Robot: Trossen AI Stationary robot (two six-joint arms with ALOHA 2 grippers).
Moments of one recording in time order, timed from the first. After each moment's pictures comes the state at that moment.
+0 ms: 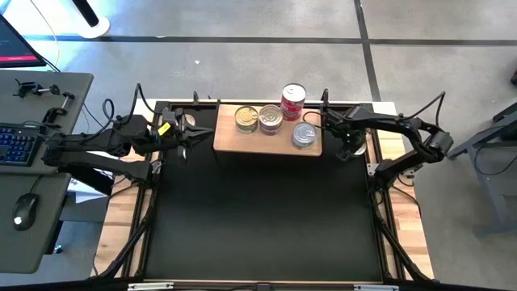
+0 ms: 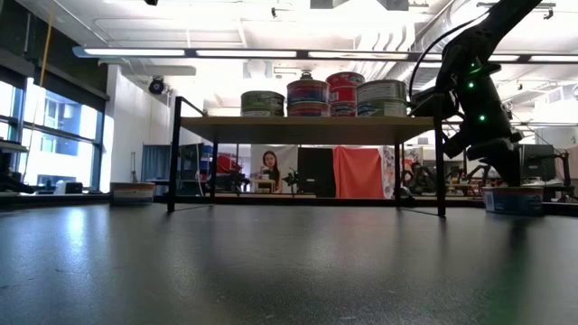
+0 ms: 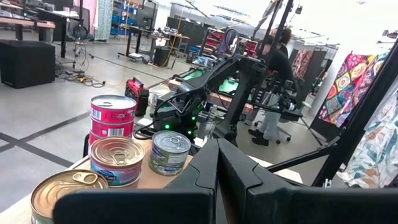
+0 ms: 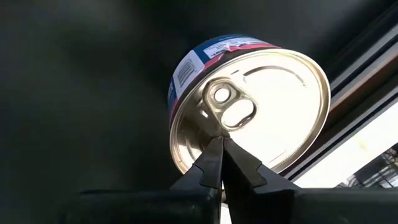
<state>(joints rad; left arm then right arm) -0.01 0.76 0.86 -0.09 -0.25 -0.25 -0.72 1.48 0.77 -1.13 0.18 0.13</state>
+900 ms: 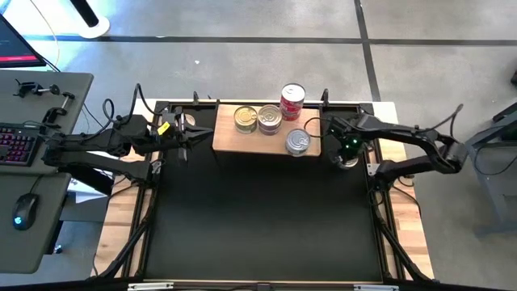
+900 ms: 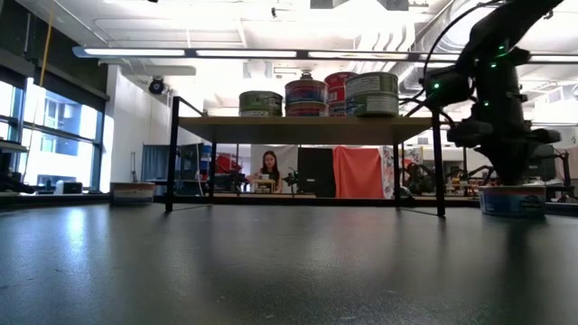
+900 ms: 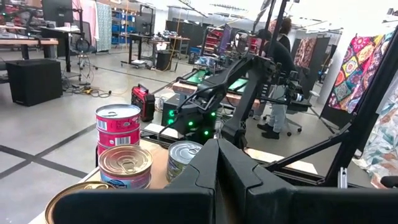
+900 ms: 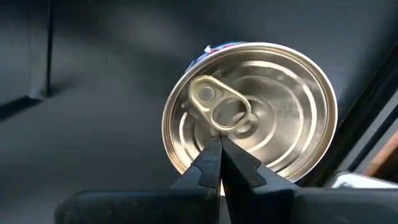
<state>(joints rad) -0.01 0.76 0.86 -0.09 -0.25 -0.14 -0.62 1.27 0.67 -1.05 -0.06 0.62</state>
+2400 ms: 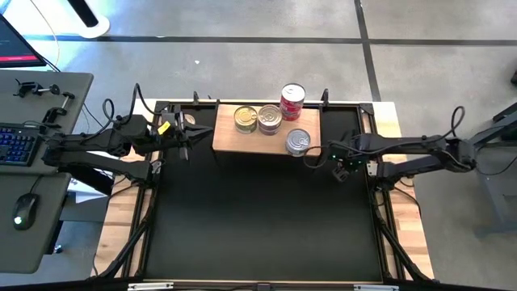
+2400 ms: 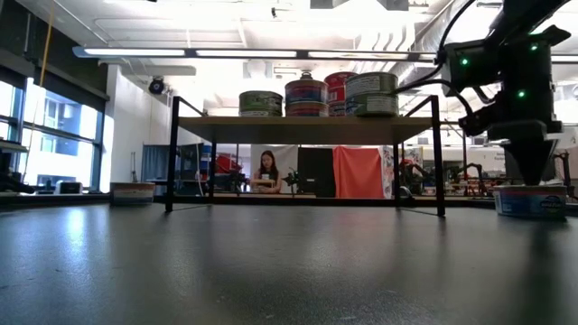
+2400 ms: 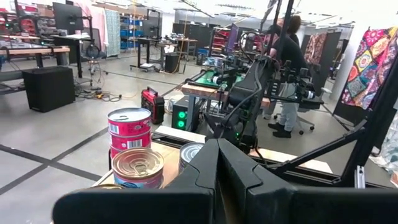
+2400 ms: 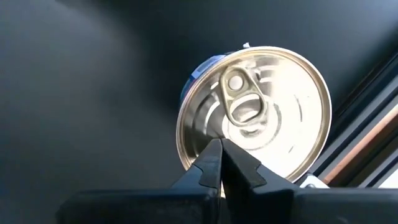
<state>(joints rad) -0.01 0.76 0.86 -0.09 -0.28 -0.10 -0.26 1.12 0.61 -1.09 0.15 0.61</state>
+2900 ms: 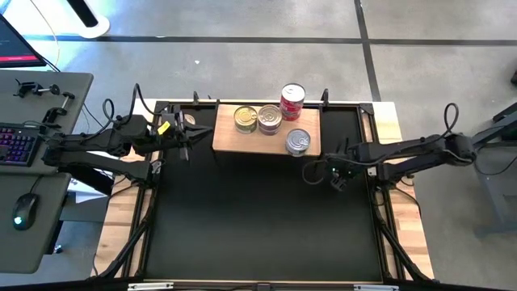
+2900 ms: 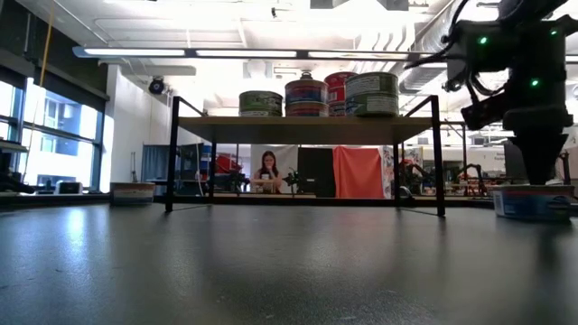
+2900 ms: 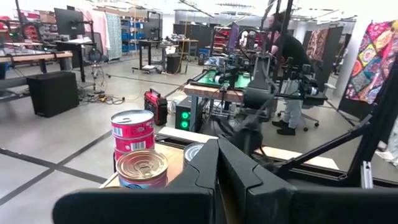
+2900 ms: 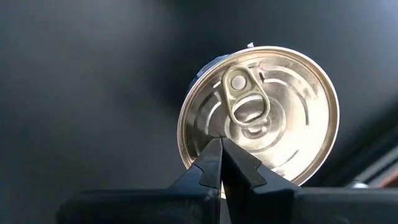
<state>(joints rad) -0.01 0.76 0.86 -0.09 -0.29 -0.07 -0.04 1.15 0.61 -1.05 0.08 0.68</state>
